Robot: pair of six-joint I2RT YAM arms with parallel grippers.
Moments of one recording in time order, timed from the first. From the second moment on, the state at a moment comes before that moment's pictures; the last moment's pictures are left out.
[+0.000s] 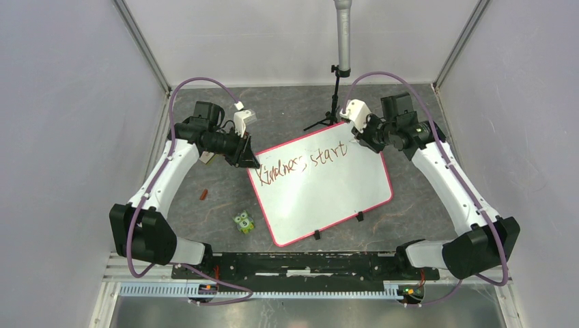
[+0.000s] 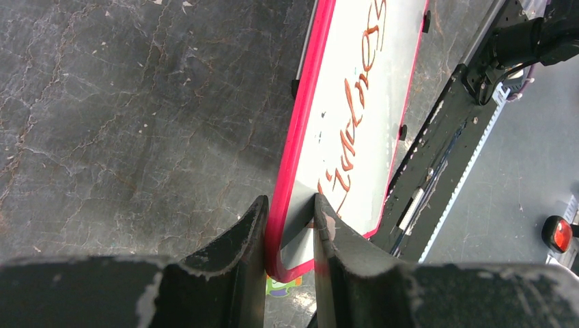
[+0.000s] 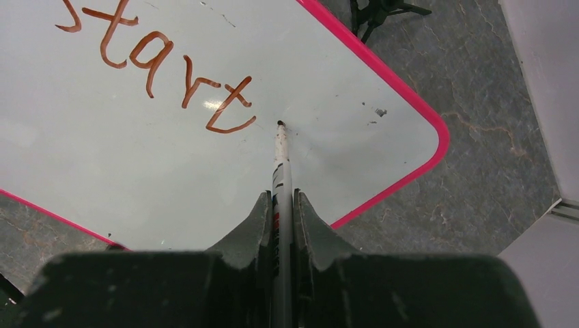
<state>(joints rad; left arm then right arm) -0.20 1.39 1.24 -0.90 0.76 0.34 0.31 1.32 1.32 -0.81 -0.27 -0.71</state>
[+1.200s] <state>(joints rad) -0.20 1.39 1.24 -0.90 0.77 0.34 0.35 1.30 1.28 -0.90 -0.25 -0.76</state>
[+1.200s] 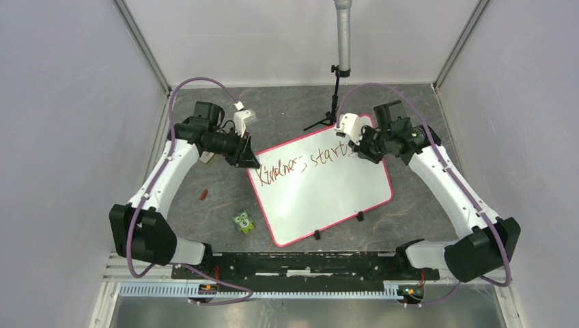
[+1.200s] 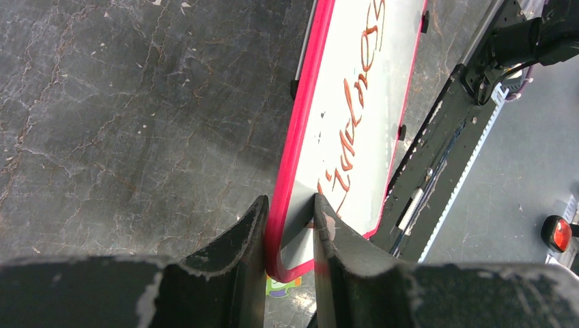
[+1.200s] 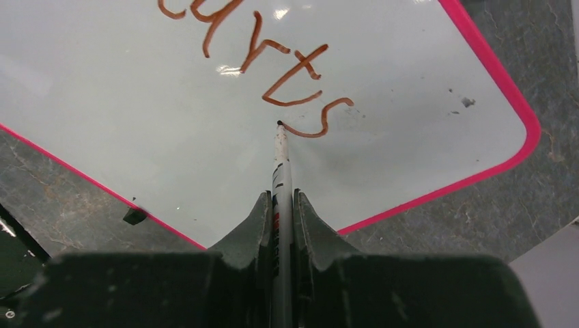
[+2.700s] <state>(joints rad) -0.16 1.33 1.14 -0.89 0.83 0.33 0.99 1.25 1.06 -0.55 -0.38 -0.55</state>
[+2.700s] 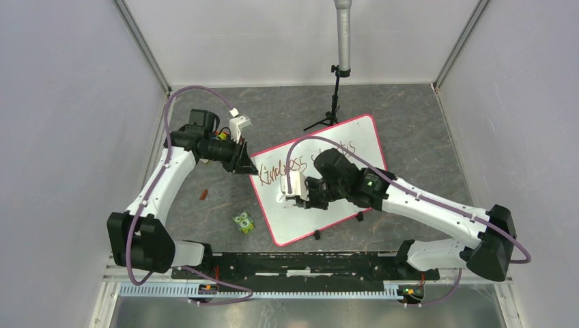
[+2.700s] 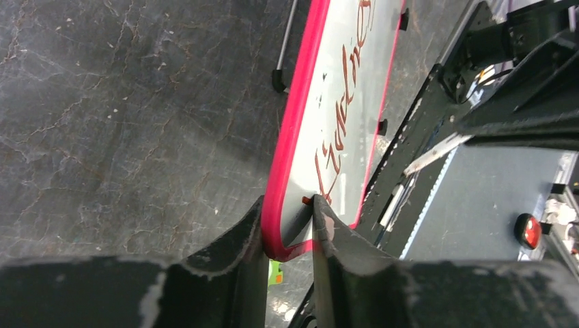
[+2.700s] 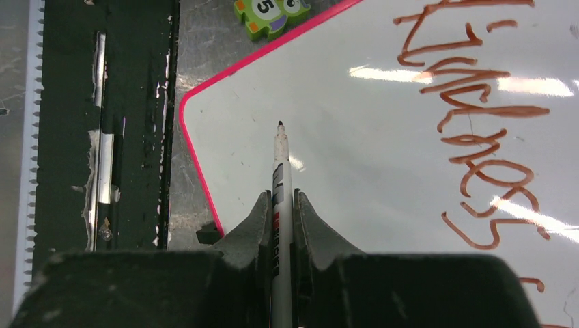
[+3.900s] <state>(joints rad) -0.15 1.33 1.13 -0.87 0.85 0.29 1.11 1.34 1.03 -0.46 -0.10 -0.52</state>
